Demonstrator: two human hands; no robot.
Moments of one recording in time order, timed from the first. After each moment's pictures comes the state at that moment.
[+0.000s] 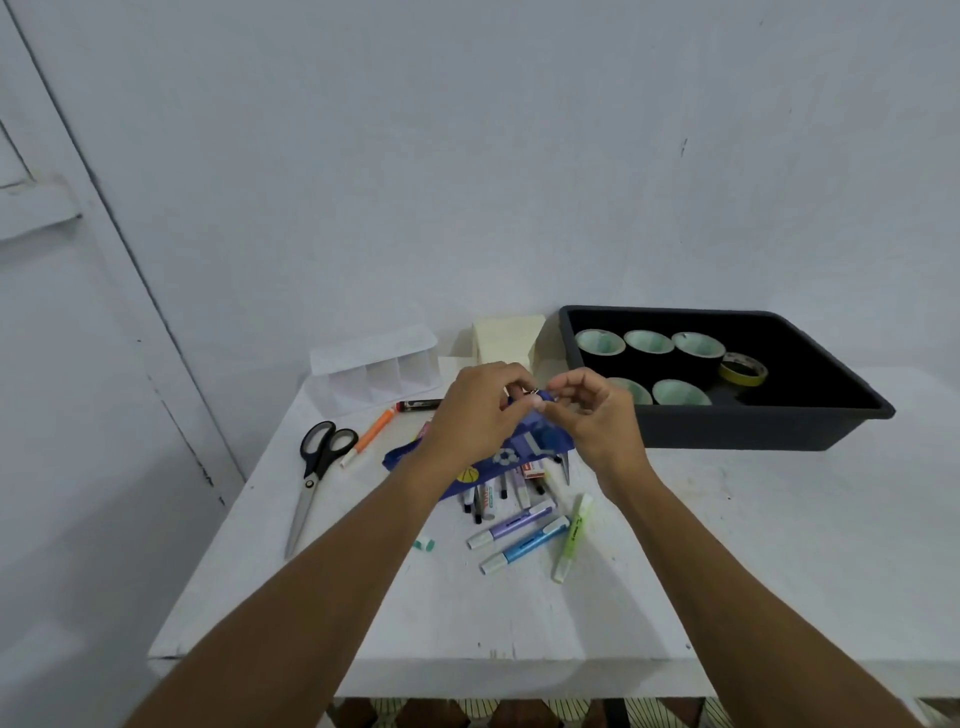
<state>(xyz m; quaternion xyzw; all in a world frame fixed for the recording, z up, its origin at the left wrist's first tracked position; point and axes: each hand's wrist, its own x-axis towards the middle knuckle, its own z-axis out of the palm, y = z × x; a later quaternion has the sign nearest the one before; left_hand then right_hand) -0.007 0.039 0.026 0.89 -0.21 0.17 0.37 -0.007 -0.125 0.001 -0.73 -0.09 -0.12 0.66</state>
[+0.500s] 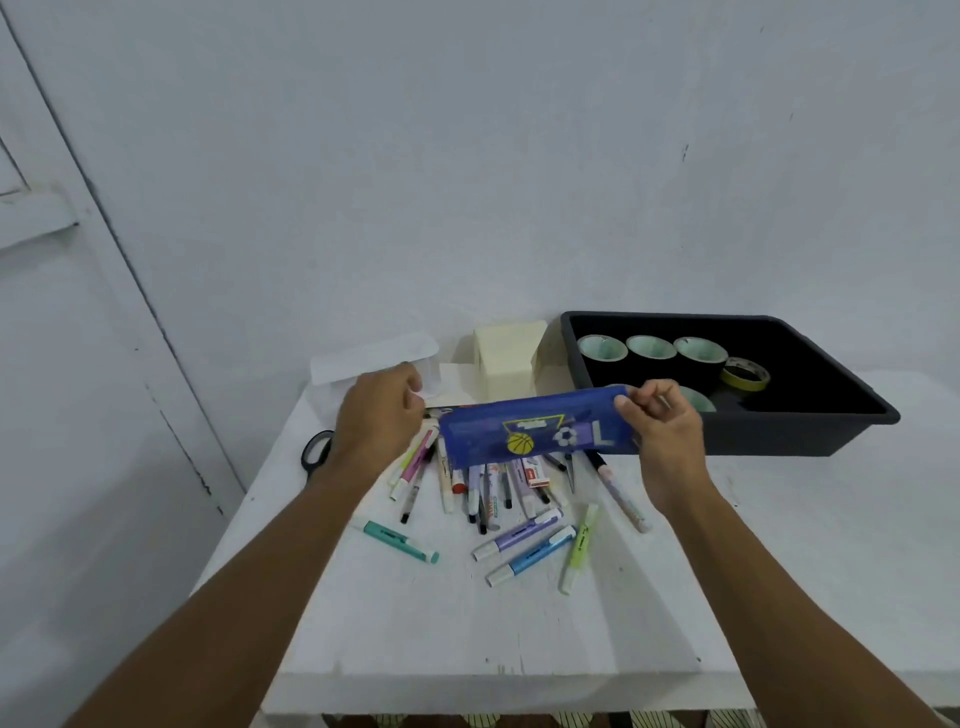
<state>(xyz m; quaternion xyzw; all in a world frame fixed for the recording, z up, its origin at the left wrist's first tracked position) 0.006 0.126 0.014 0.93 -0.01 0.22 0.28 0.004 -0.171 -0.014 -0.61 0.03 -0.16 0.78</state>
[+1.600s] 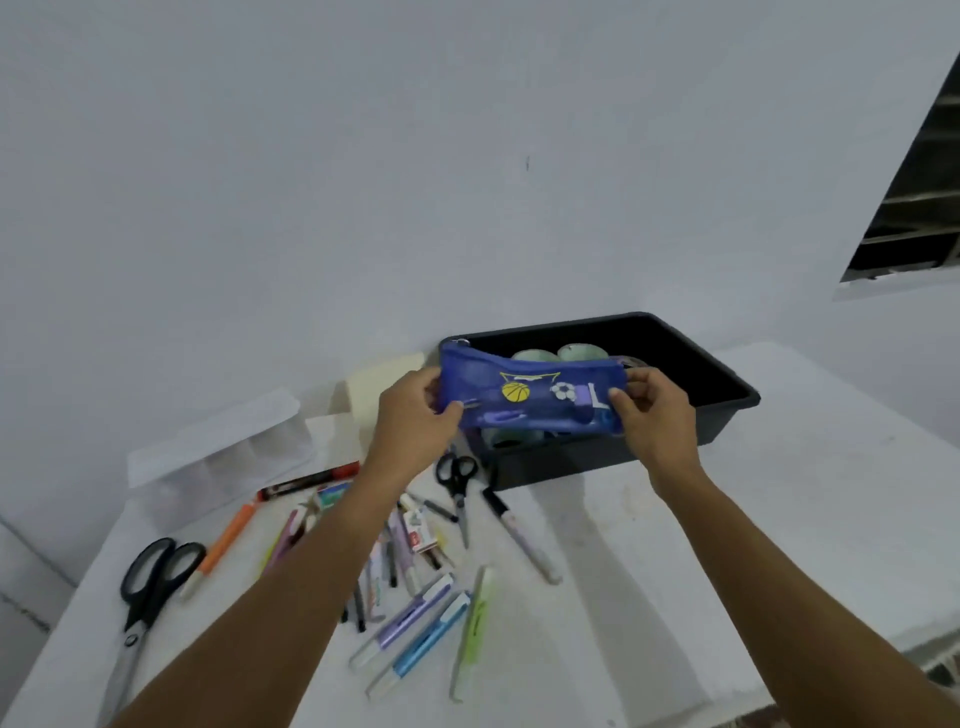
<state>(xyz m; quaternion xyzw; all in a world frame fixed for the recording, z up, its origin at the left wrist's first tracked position) 0.084 -0.047 0.023 0.86 -0.14 0.16 0.46 0.038 -0.301 0.003 -0.79 0.15 -0.28 0.52</state>
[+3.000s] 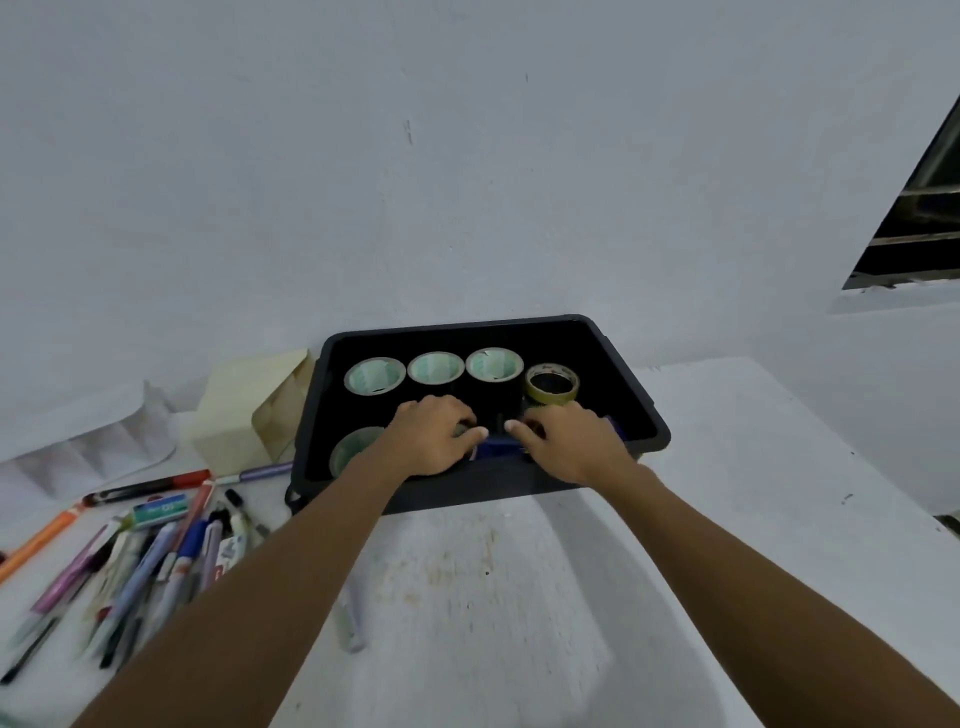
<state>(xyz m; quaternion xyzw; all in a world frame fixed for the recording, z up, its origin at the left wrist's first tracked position) 0.157 -0.243 -0.023 0.96 -0.25 -0.02 0.13 0.113 -0.447 -0.022 -0.99 -0.08 -0.03 0.14</state>
